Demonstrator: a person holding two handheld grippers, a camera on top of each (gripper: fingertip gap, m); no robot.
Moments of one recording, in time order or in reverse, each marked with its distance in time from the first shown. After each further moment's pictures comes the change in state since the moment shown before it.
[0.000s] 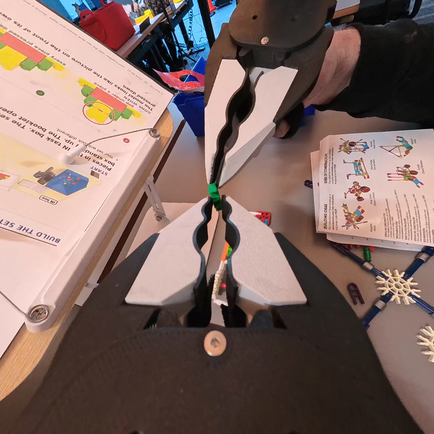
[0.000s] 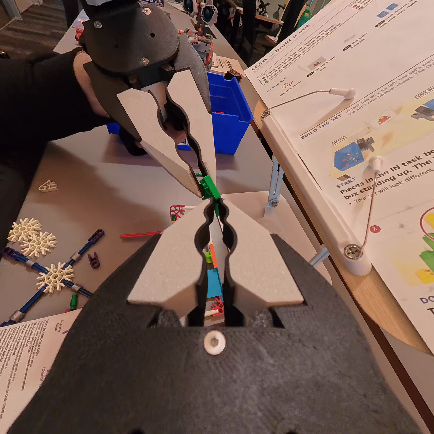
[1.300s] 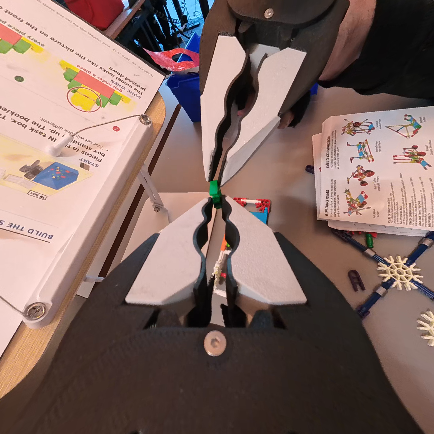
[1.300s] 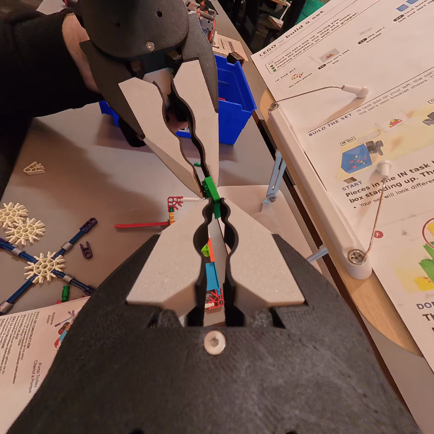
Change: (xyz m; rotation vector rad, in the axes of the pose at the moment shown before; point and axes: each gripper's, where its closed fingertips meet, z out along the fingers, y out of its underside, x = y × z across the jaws) left arm 0.003 0.011 0.002 -0.070 0.009 0.028; right arm -0.005 0.006 0.004 -0.063 0.017 -0.066
